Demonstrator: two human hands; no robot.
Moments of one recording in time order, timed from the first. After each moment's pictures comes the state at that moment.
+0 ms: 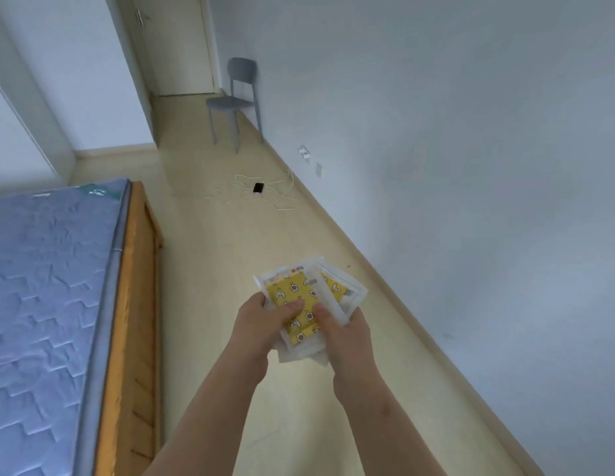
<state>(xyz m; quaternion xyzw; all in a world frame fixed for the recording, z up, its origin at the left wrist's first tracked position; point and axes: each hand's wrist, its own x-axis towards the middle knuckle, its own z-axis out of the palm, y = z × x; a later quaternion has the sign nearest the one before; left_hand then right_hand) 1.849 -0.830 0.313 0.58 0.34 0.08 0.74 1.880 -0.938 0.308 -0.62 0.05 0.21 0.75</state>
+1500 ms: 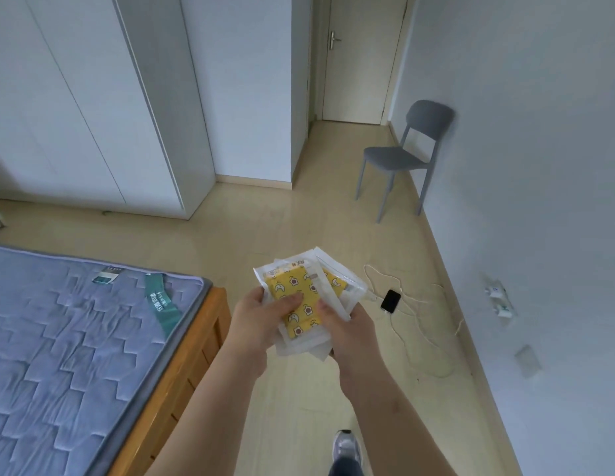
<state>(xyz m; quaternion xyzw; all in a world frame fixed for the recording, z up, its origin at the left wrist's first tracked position) 2.473 -0.112 0.306 0.43 0.44 0.32 0.72 2.562 -0.193 0.301 -0.60 -0.18 0.42 0.66</state>
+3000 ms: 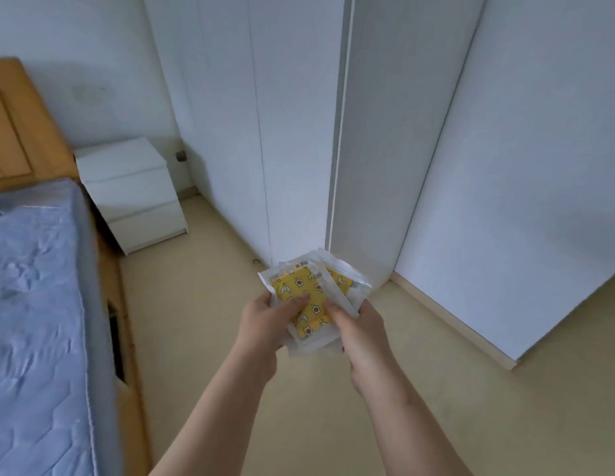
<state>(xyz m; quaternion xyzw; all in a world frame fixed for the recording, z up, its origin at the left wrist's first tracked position) 2.567 0.851 0.319 0.21 0.58 0.57 0.54 2.682 0.867 0.314 -0.53 -0.38 0.62 0.45</state>
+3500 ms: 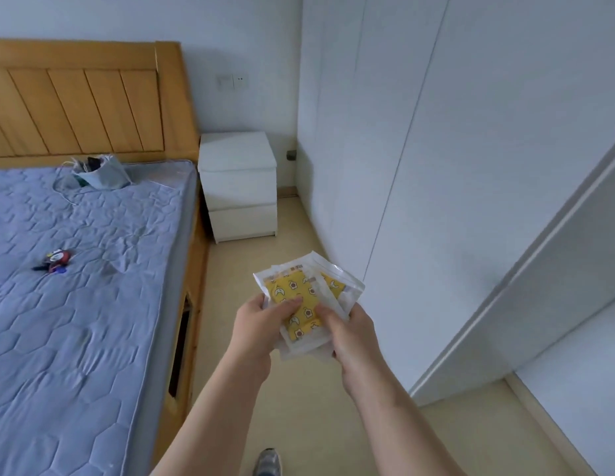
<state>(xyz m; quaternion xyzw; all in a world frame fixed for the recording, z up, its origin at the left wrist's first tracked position) 2.328 1.027 0.300 0.08 0.63 0.65 0.41 2.430 1.083 0.304 -0.44 -0.48 0.71 0.28</state>
